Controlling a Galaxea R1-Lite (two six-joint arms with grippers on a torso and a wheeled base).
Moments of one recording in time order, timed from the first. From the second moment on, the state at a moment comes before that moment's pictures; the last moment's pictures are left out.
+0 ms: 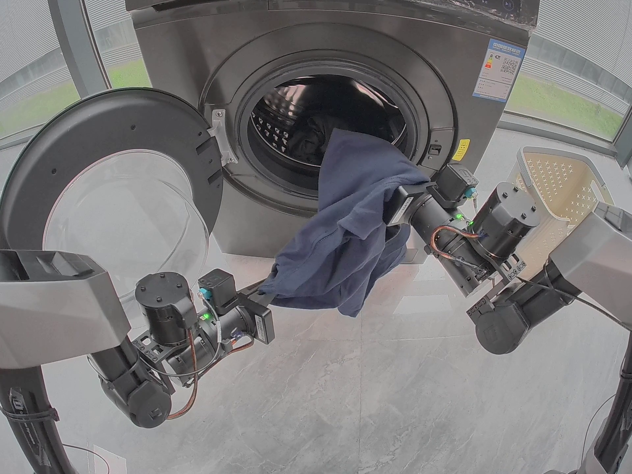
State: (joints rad) left arm -0.52 2.09 -0.50 -1.55 -0.06 -0.04; right arm 0.57 2.10 -0.98 -1.54 -0.05 0.12
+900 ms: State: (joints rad) left arm -0.53 2.12 -0.36 -1.55 -0.08 -0.03; right arm 0.57 2.09 -0.98 -1.54 -0.05 0.12
